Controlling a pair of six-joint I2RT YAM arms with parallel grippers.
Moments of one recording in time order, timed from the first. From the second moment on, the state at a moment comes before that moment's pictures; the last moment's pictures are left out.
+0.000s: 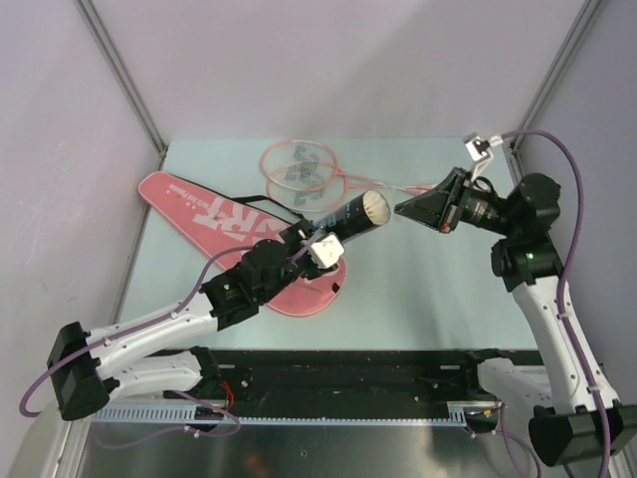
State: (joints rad) left arm -0.98 1.04 0.76 0.09 -0.26 0.50; right arm 0.15 0.93 1.06 0.07 -1.05 0.78
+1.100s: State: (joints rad) left arm -1.03 1.04 0.76 0.02 -0.31 0.56; right arm 0.35 1.05 1.18 -0.19 -1.01 0.76
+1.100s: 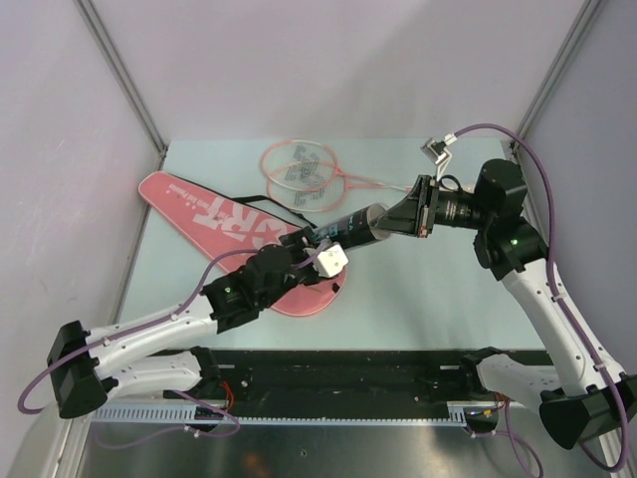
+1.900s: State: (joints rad) left arm -1.03 0.78 0.59 -0.04 -0.13 0.47; right arm 0.51 1.18 0.95 0.53 -1.15 1.23
